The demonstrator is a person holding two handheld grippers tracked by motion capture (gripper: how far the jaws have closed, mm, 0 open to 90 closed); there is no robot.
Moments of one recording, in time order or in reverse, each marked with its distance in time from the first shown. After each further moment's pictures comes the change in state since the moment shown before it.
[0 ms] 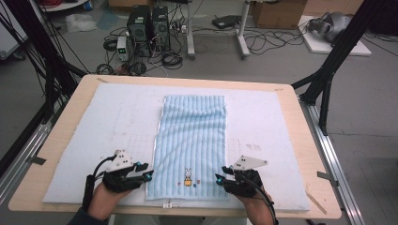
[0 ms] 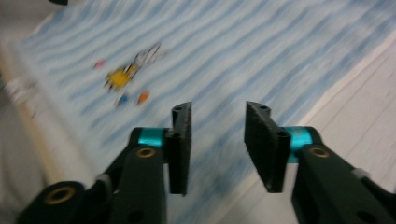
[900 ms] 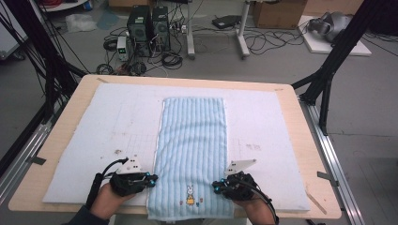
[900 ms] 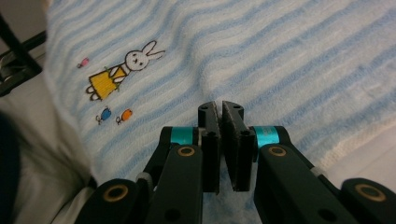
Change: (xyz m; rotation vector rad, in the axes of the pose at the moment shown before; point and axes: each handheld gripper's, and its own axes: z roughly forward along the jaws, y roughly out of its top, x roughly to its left) left arm -0.017 -0.007 0.009 0.148 -0.140 0.093; right arm 0.006 -0.008 0.012 0.167 0.202 -0.050
